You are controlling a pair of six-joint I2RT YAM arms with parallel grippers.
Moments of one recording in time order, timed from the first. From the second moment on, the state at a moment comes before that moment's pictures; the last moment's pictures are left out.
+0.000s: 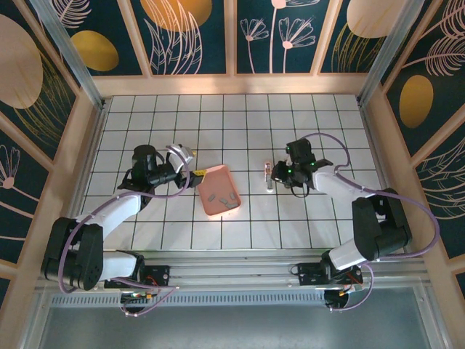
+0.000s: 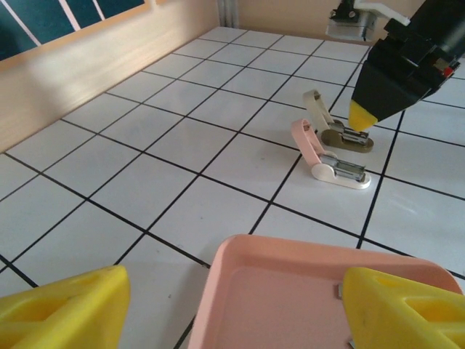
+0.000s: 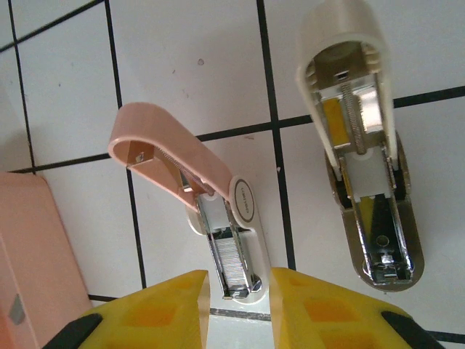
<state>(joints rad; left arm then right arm) -0.25 1.31 0.60 0.30 0.72 0.34 0.36 1.48 0.85 -0.37 -0.19 0.59</state>
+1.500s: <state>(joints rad) -0.26 1.35 0.63 0.22 0.63 0.34 0.35 1.70 0.98 -0.48 -0.31 0.60</state>
